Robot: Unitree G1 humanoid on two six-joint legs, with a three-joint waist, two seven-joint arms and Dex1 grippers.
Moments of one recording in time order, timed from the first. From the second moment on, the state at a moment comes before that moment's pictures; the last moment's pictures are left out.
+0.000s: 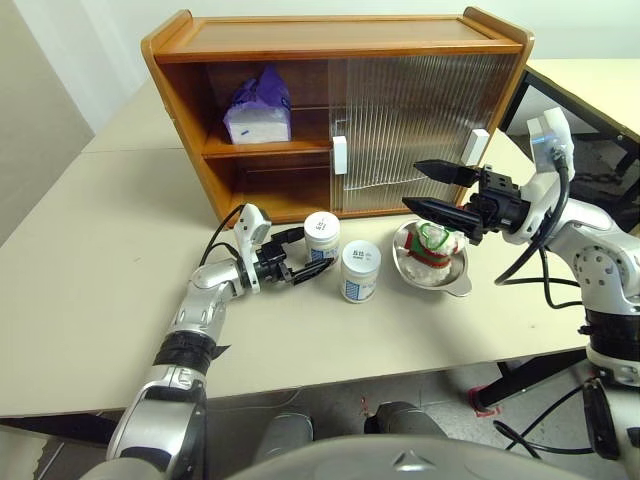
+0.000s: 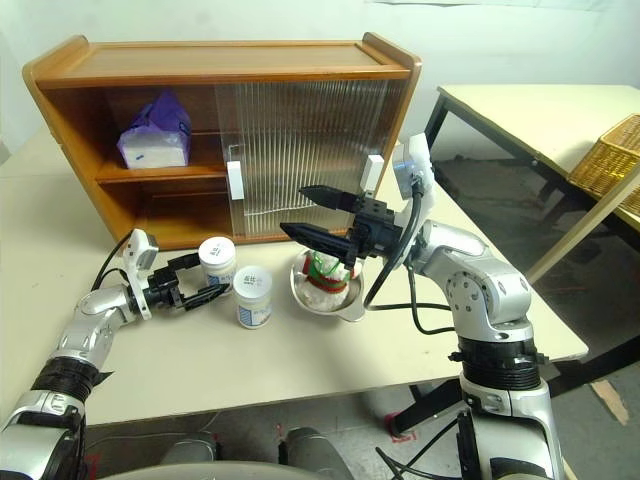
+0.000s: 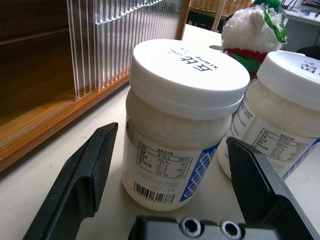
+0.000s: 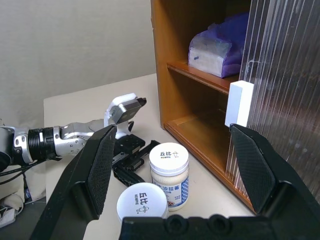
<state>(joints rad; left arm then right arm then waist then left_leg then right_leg) -0.37 0.37 -0.02 0.56 -0.28 -0.13 -1.10 -0.46 -0.57 -0.10 -0.19 0.75 0.62 0.99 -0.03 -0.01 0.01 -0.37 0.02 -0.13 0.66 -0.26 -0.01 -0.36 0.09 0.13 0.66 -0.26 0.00</state>
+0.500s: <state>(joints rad) -0.37 0.37 -0.01 0.55 -0.28 -0.11 -1.06 -0.46 -0.57 -0.10 -0.19 0.75 0.62 0.98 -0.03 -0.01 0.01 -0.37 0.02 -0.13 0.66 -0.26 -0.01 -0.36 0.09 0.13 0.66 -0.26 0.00</state>
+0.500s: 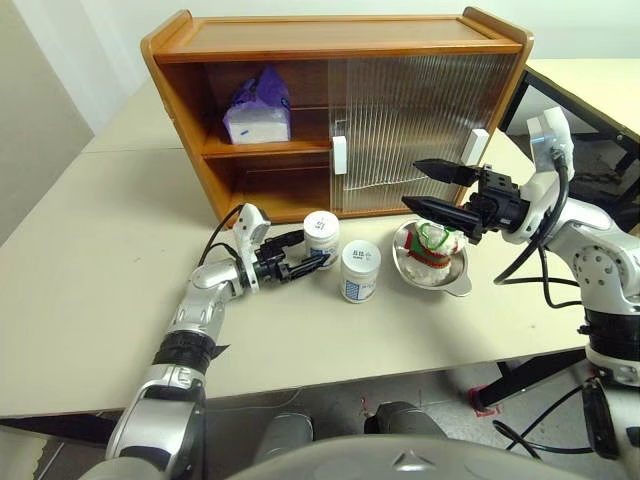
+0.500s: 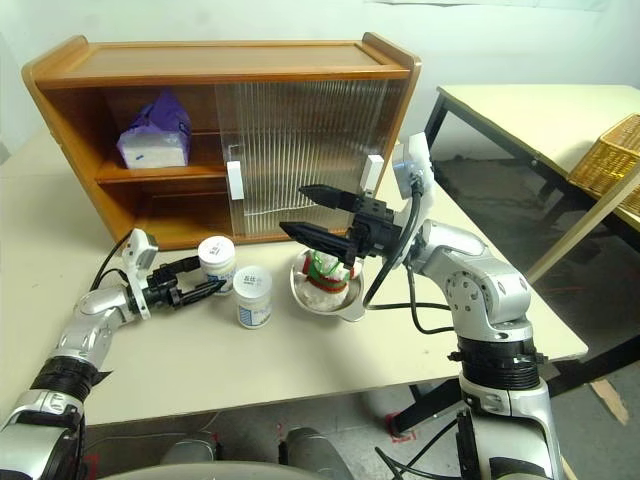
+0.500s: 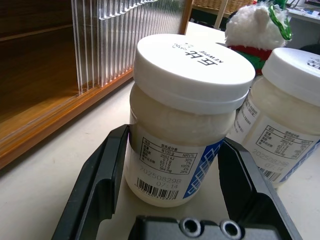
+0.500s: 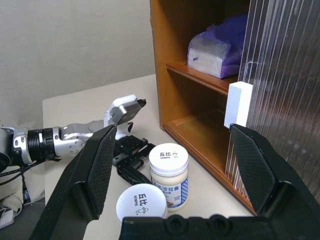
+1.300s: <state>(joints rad) -0.40 0.36 0.11 0.30 -0.32 0.19 -0.66 -0.47 -0.55 -0.10 -0.18 0.75 0.60 0.99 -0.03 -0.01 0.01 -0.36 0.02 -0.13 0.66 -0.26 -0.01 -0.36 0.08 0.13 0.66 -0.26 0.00</state>
